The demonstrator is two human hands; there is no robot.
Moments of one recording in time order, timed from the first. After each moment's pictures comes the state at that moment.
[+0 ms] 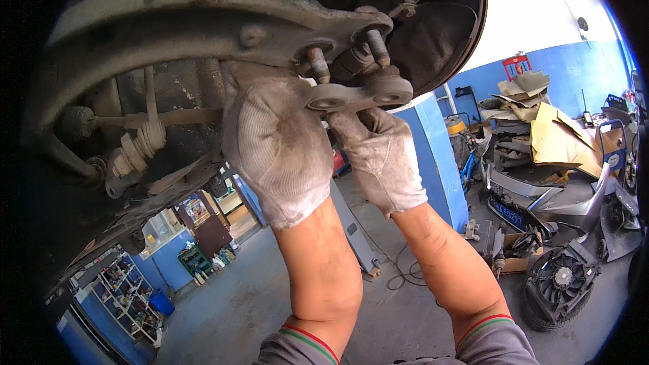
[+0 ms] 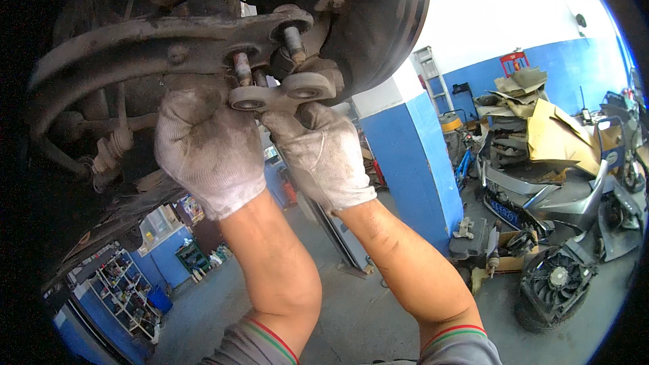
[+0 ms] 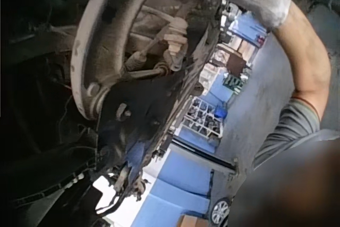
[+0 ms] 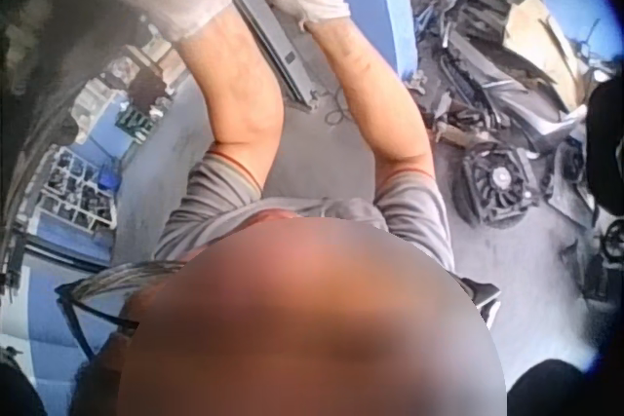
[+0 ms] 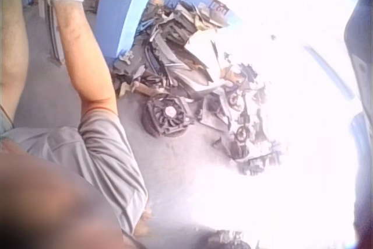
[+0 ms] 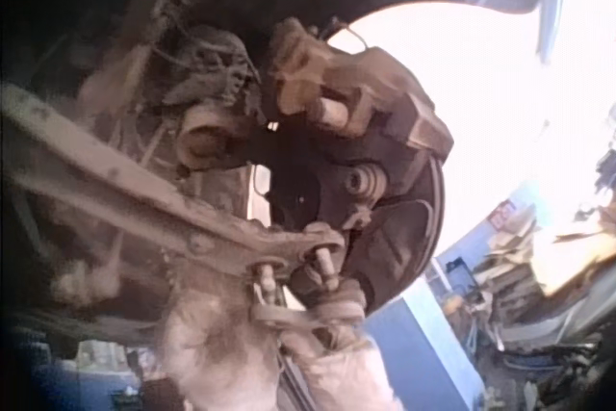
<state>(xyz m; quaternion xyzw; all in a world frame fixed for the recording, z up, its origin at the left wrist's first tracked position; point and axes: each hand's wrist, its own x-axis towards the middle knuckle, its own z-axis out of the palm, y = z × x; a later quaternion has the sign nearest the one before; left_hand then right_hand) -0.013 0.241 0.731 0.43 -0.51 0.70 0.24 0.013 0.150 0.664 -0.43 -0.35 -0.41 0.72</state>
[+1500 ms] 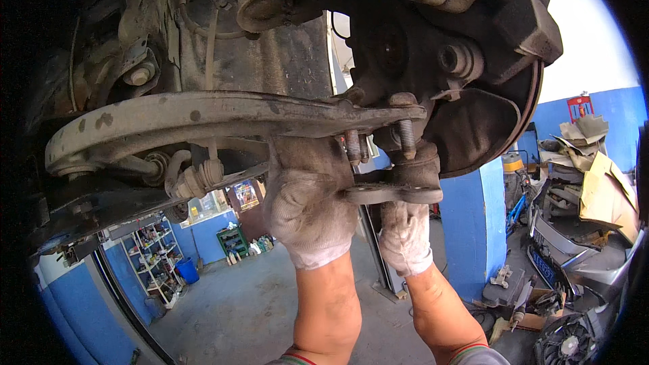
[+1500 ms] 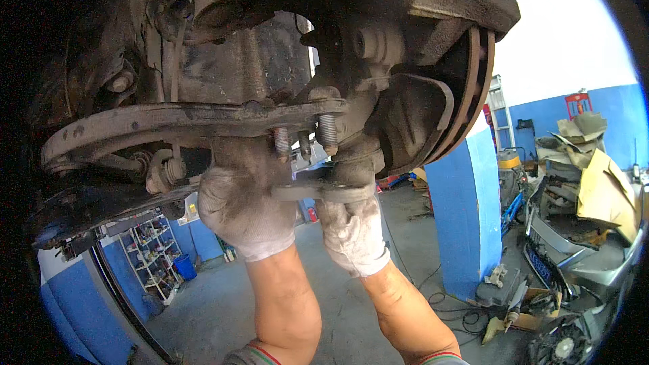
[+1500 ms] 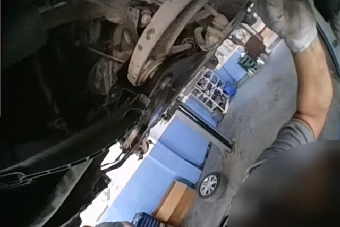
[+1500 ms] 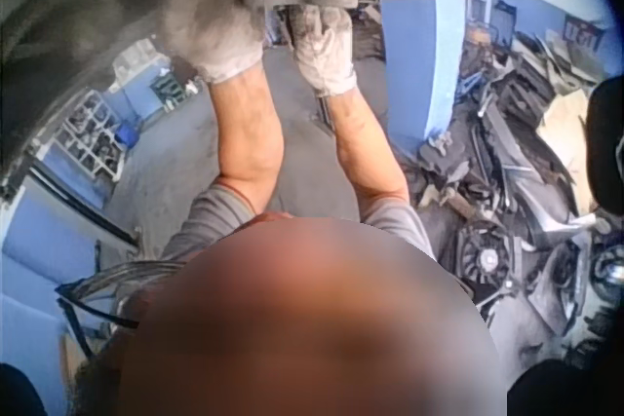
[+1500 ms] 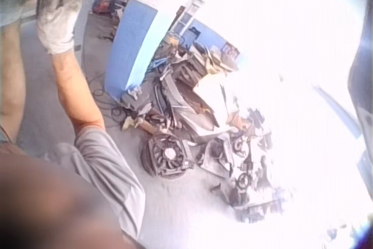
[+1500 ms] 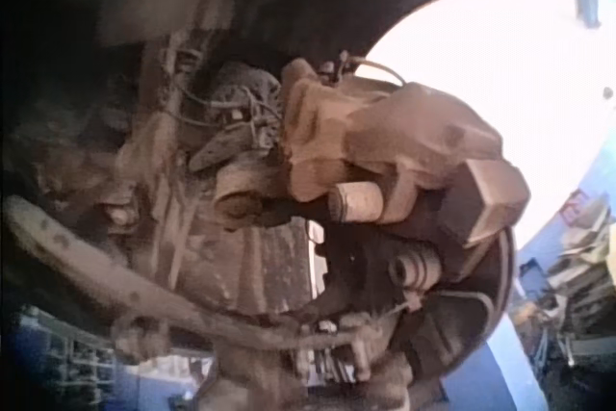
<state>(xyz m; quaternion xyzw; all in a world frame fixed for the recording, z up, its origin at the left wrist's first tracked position) -0.031 0.232 0.739 0.32 -0.73 0.21 0.57 0.039 0.152 0.652 -0.43 -0.37 -0.63 0.54</state>
